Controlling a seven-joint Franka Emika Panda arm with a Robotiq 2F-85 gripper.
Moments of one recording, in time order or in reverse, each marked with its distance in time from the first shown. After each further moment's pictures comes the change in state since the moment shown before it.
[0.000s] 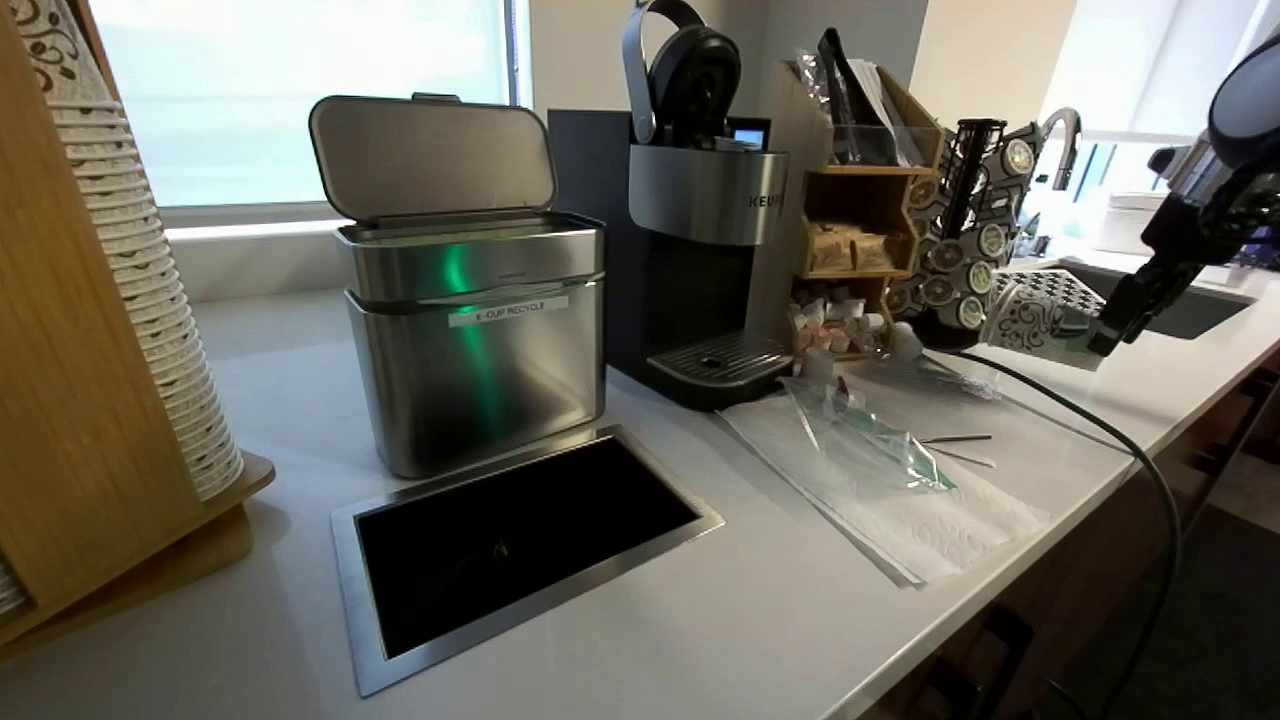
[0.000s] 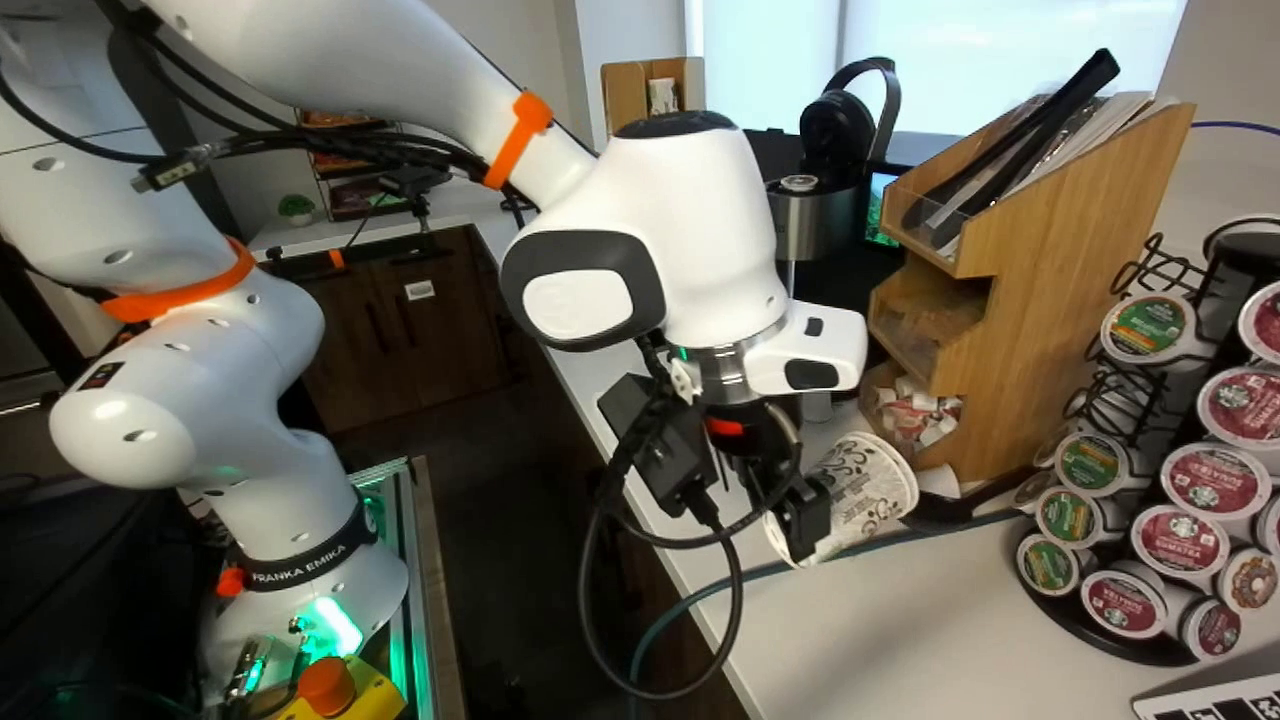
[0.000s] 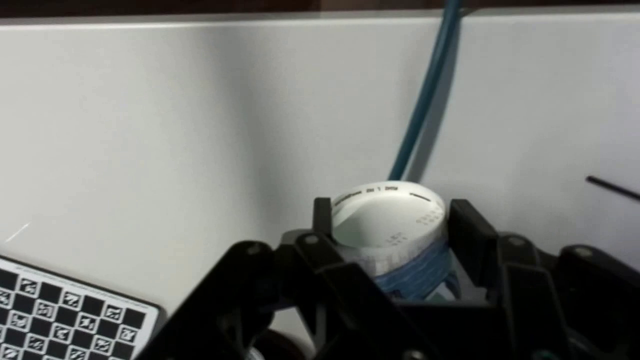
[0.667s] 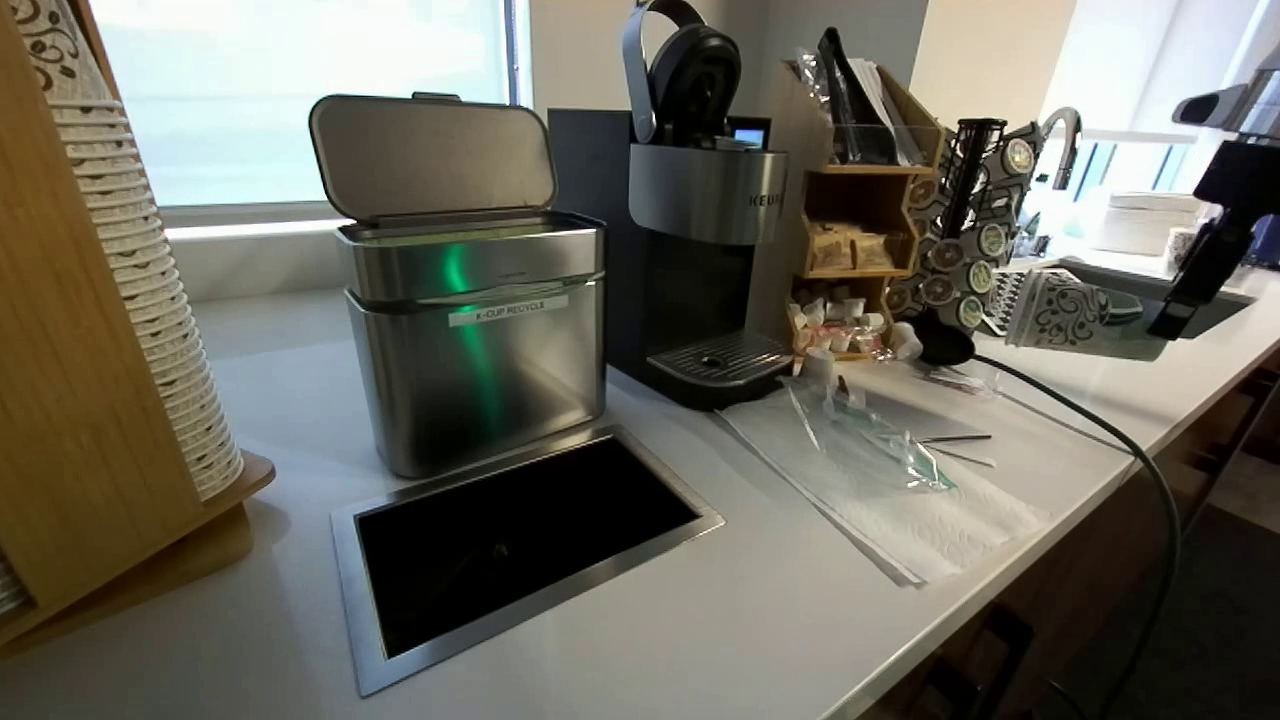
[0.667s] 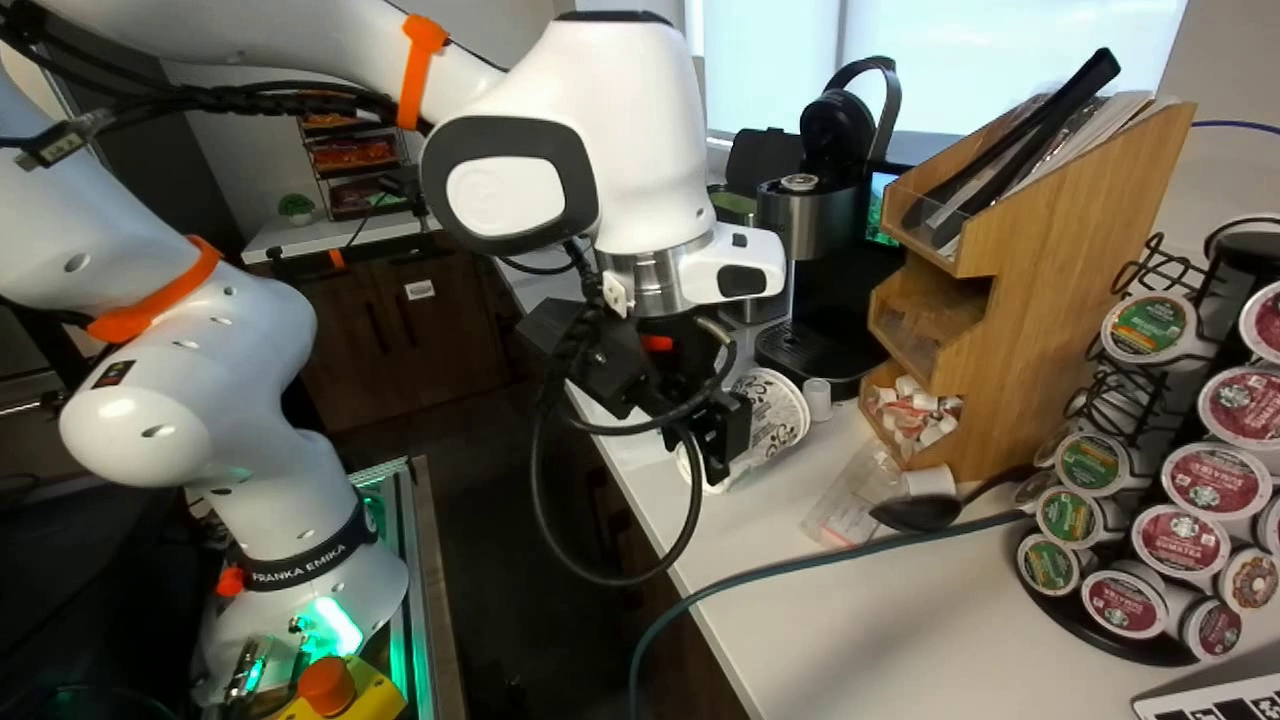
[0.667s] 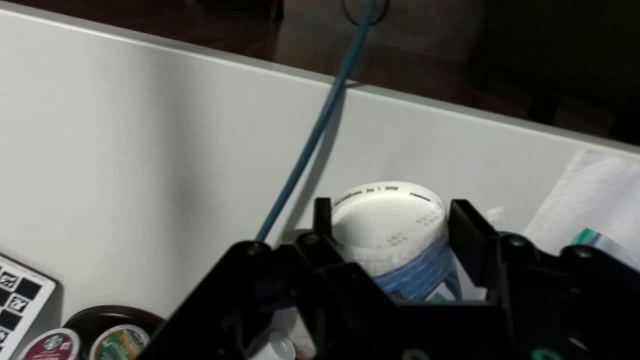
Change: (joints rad) arm 0.080 -0.258 -0.026 -0.051 -0.096 -0.317 -0.106
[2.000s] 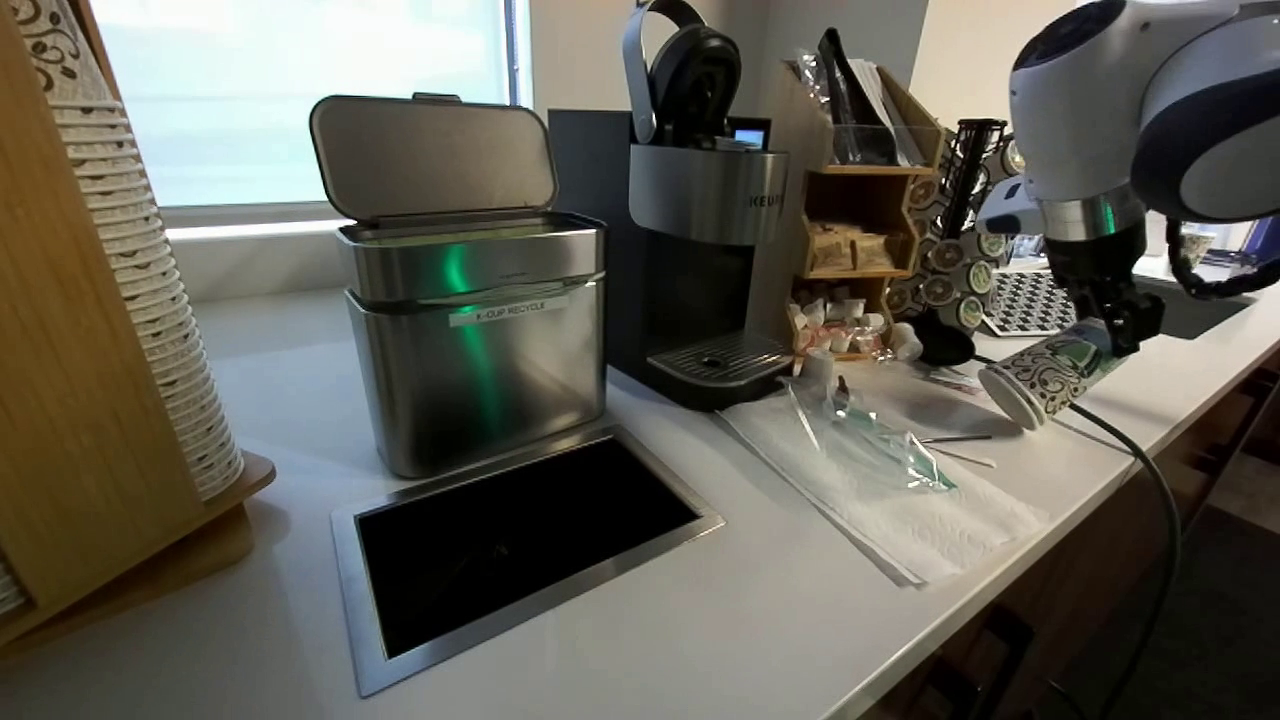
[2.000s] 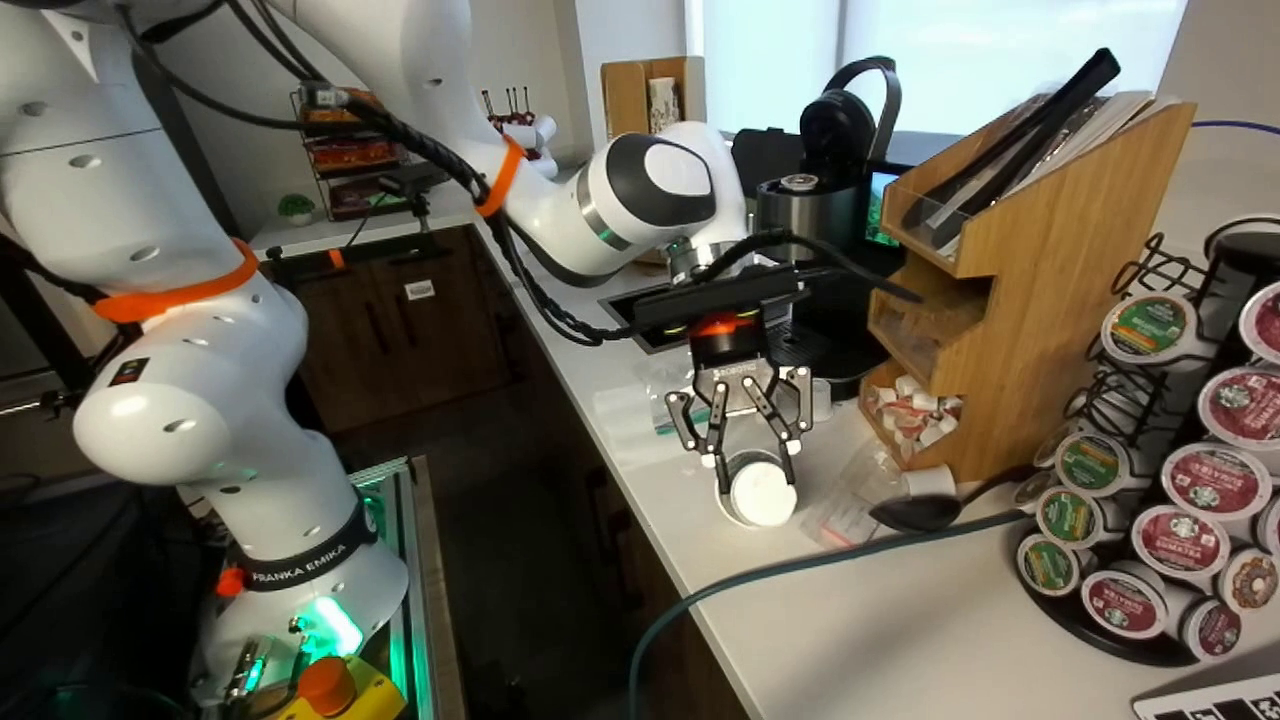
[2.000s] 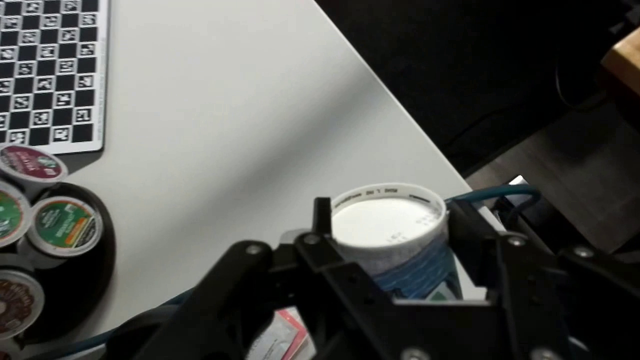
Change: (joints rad) arm 0.103 0.331 0.202 0.178 -0.776 -0.166 0.081
